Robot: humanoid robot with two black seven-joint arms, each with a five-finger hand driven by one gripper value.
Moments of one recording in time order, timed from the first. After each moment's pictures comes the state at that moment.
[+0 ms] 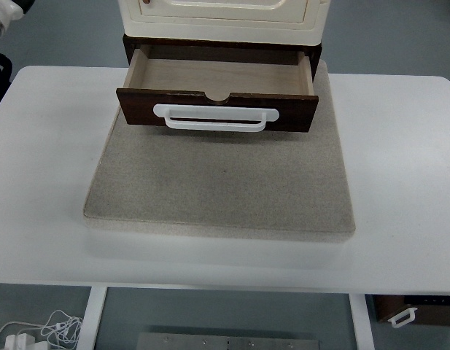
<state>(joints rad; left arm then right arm) -1.13 0.41 -1.20 -0.39 0.07 -0.35 0.00 0.00 0.00 -0.01 0.18 -0.04 0.08 0.03</state>
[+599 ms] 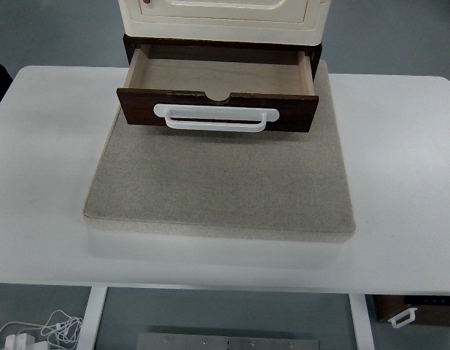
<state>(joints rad) -1.31 0.62 -1.14 -0.59 0.07 -0.34 0.00 0.00 0.00 -0.01 0.18 -0.04 0.08 0.03</state>
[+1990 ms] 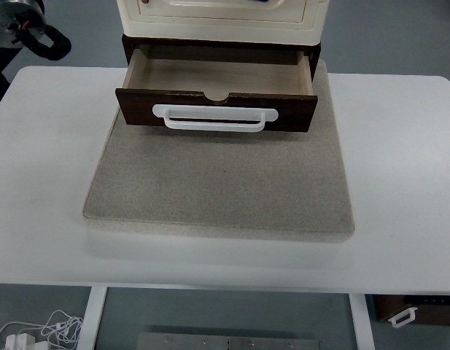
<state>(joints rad) -1.27 0.59 -0.62 -1.46 0.45 -0.33 0.06 0.00 0.00 -0.01 0.18 -0.04 0.08 0.03</state>
